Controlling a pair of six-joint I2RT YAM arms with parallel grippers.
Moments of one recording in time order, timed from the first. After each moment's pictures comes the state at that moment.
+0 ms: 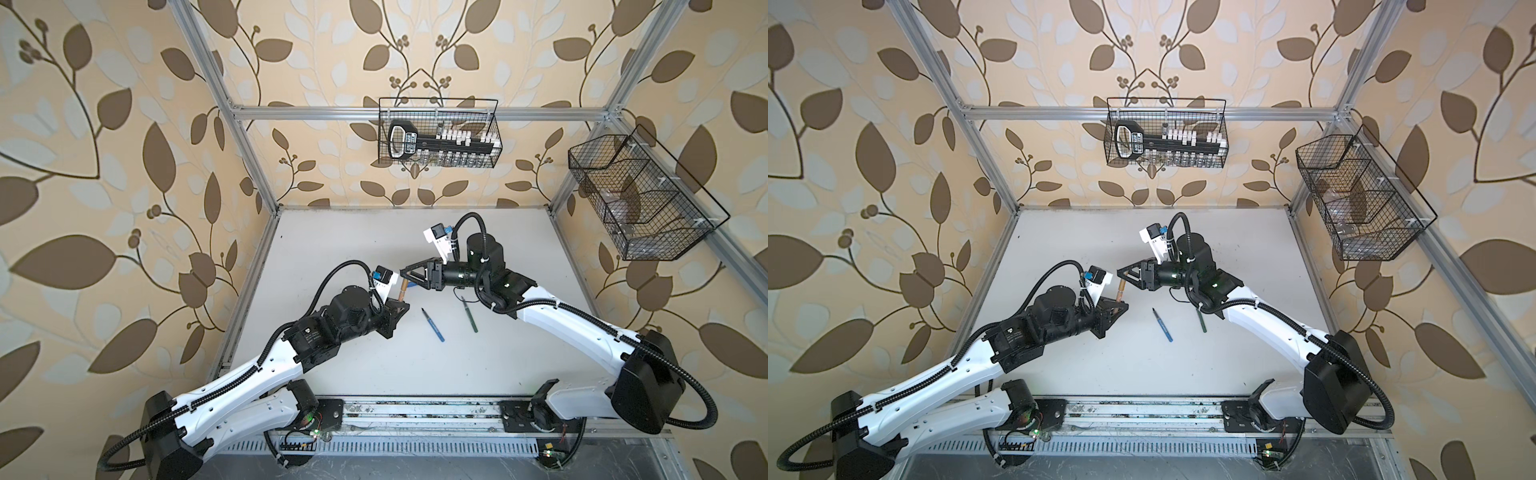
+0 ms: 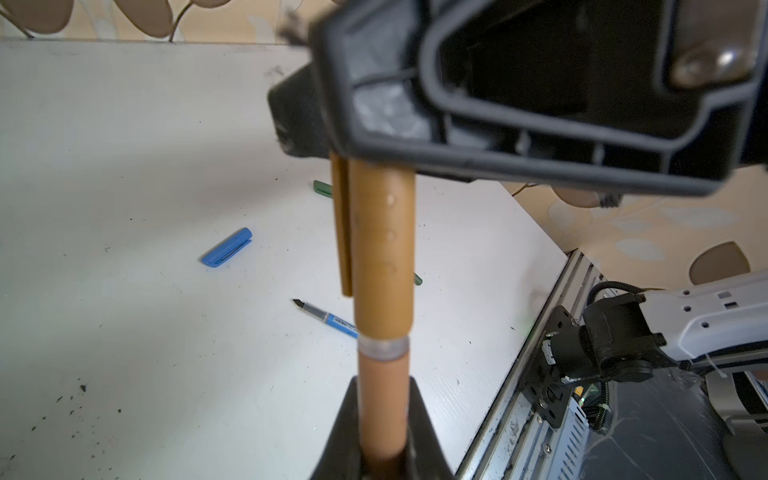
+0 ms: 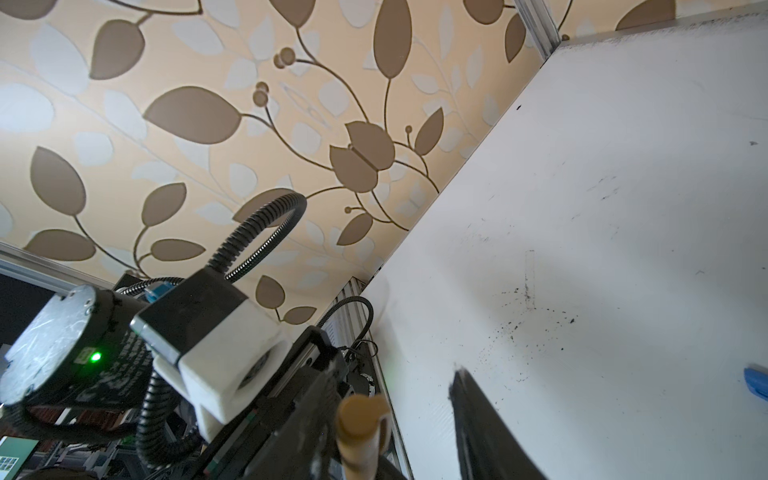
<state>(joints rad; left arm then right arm) -0.84 0.88 0.71 -0.26 0.10 -0.42 0.64 1.38 1.02 0.10 -0.64 0.62</state>
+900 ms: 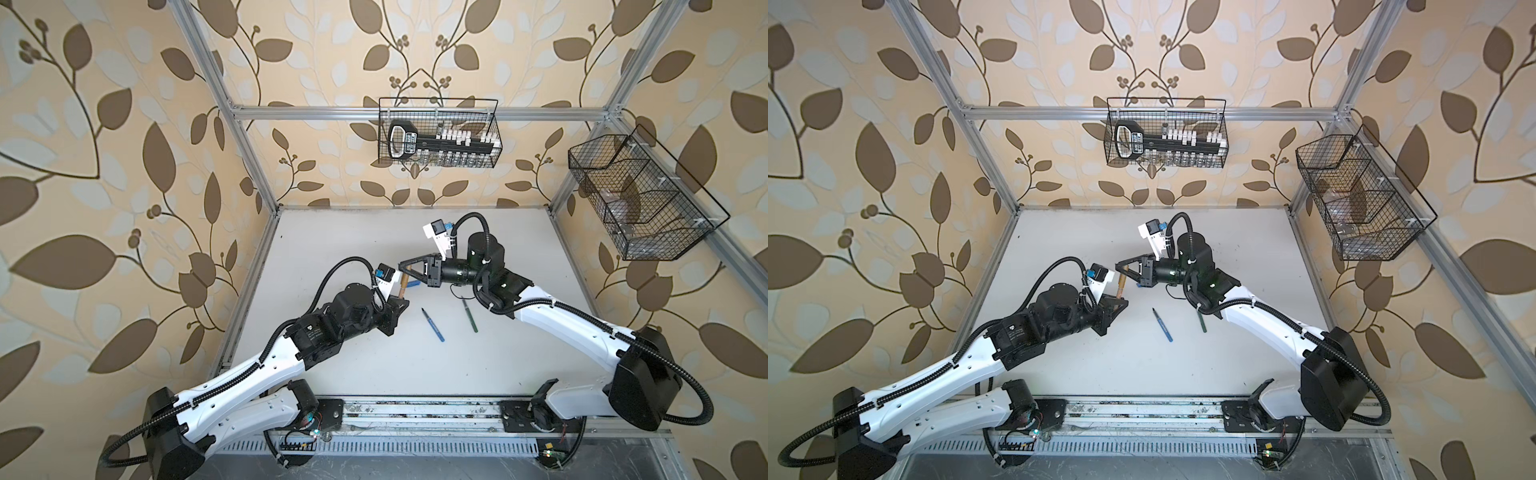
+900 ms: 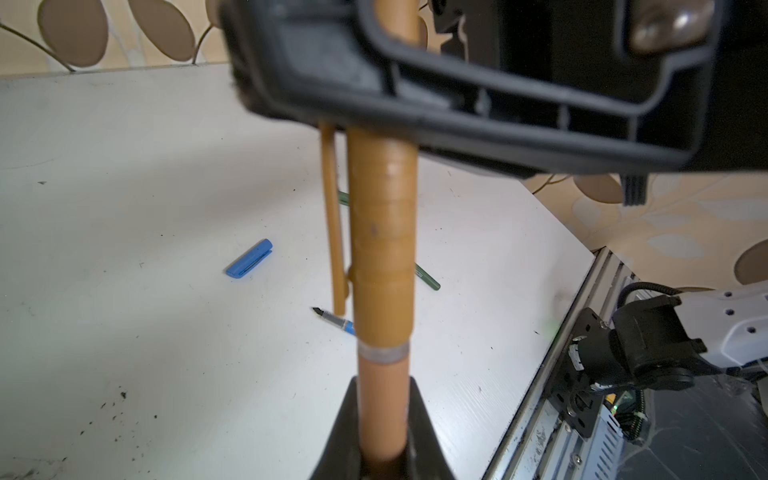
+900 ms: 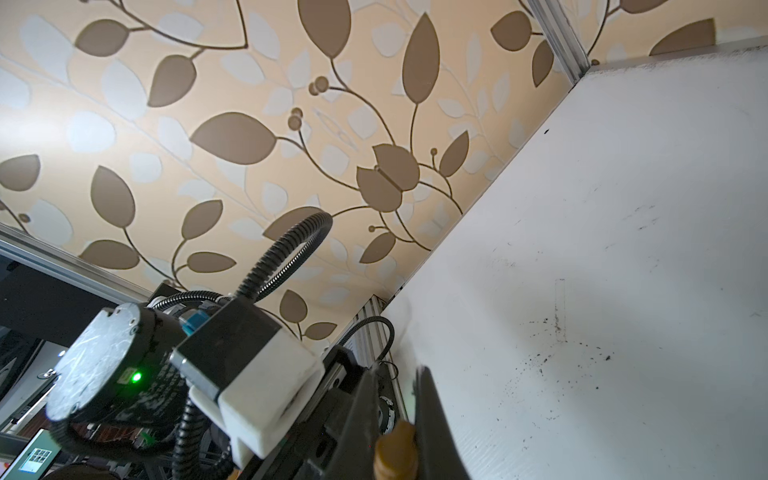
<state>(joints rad) -0.84 0.91 0.75 -0.27 0.02 -0.35 0.65 1.39 1.01 0.23 -0.65 0.69</state>
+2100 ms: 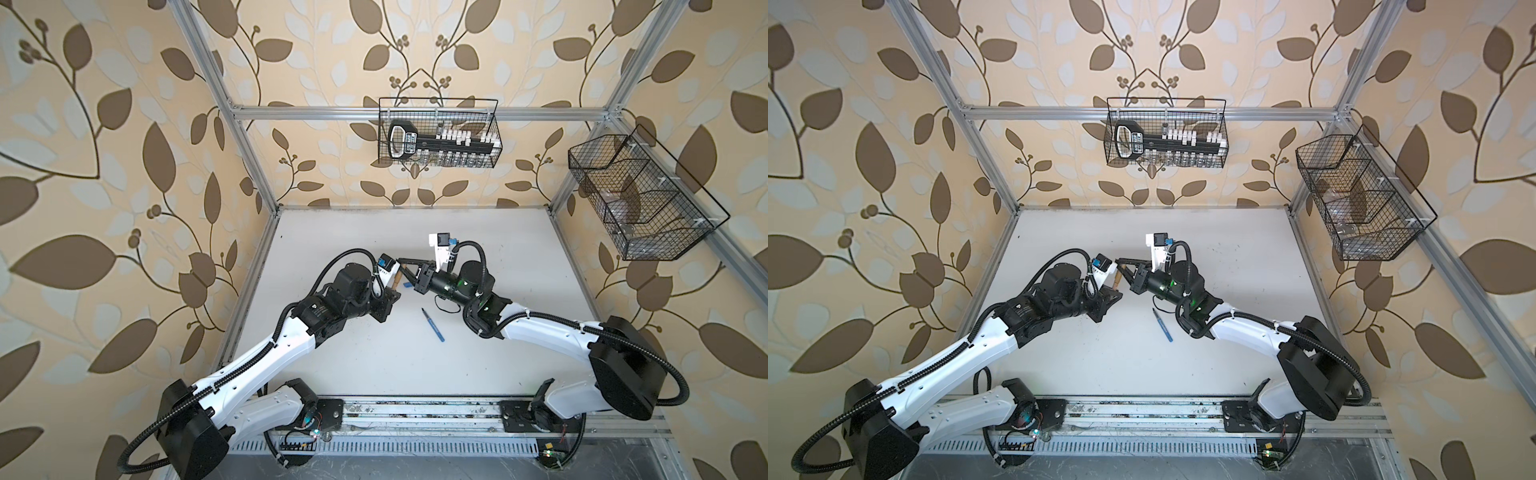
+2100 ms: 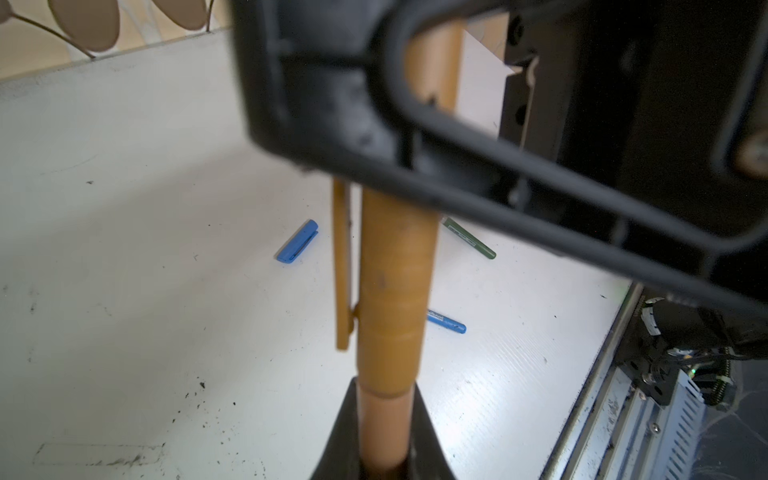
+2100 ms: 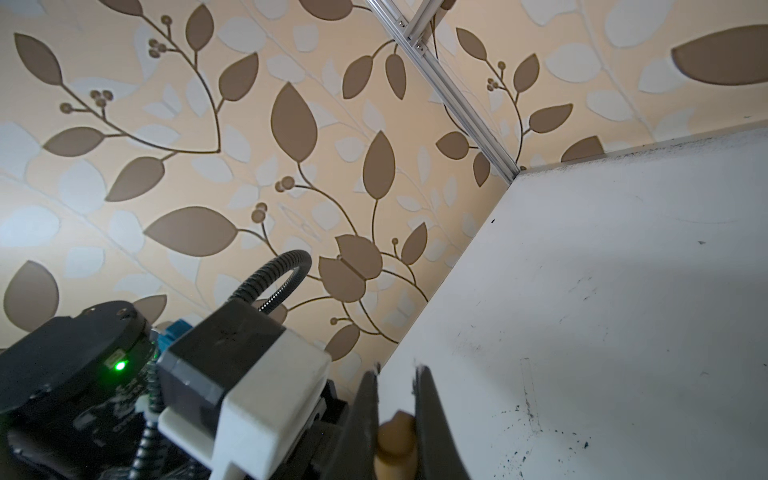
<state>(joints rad) -0.63 1.05 0.84 -0.39 0.21 -0.15 0.79 1.48 0.78 0.72 -0.23 0.79</state>
